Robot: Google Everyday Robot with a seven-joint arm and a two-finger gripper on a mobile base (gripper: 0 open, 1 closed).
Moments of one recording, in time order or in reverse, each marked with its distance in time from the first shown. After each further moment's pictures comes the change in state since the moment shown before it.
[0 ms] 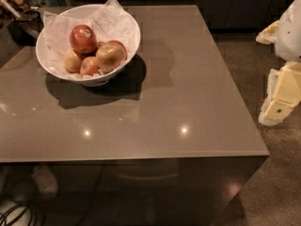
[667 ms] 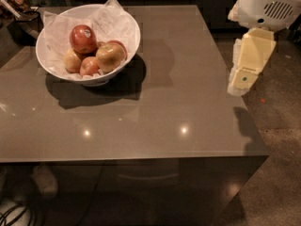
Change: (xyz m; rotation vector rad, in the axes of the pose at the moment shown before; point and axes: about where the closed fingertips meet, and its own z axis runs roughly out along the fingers) arm -0.063 -0.029 -0.009 -0.013 0.023 -0.038
